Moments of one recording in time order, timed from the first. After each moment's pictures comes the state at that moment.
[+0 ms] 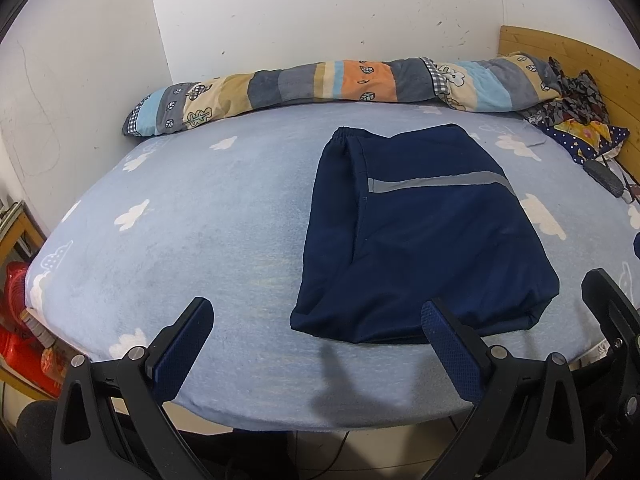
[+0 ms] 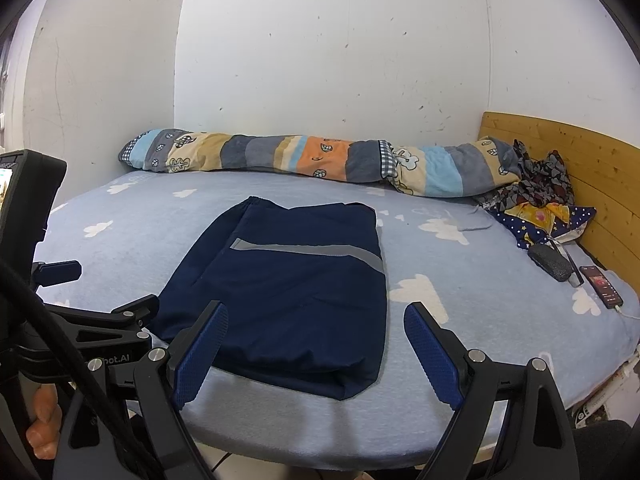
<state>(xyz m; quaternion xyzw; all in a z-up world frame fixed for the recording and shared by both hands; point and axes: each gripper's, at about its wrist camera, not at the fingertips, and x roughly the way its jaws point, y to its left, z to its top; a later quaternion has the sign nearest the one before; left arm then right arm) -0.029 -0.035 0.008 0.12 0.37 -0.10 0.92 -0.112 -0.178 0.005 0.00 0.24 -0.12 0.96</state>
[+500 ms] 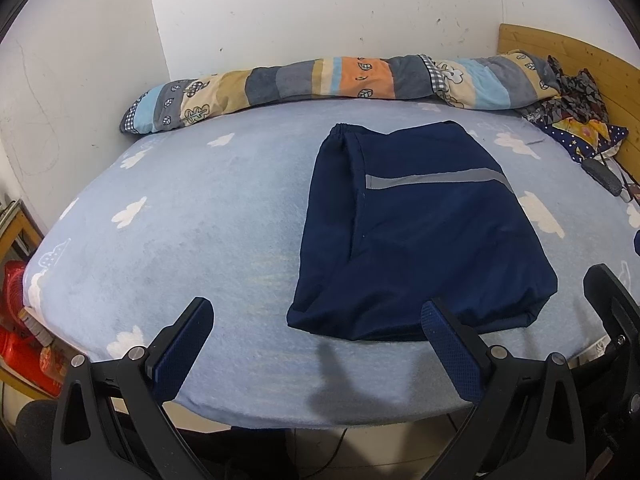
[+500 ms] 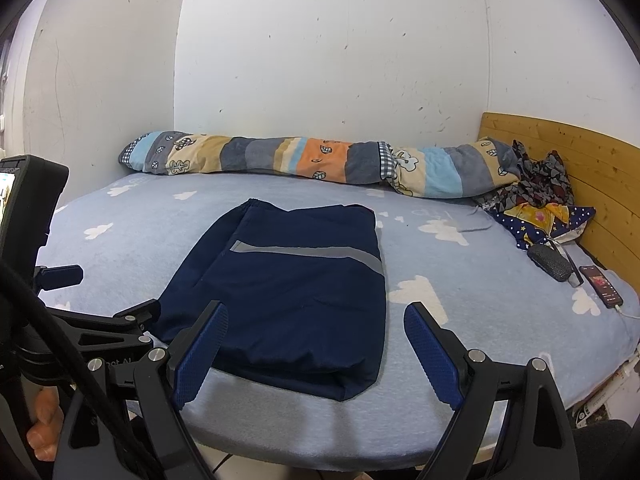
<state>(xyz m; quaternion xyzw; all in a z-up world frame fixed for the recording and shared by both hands) -0.028 -0.038 0.009 0.11 0.38 -0.10 0.91 -0.113 -0.177 0.006 0.00 0.24 -0.12 0.96</state>
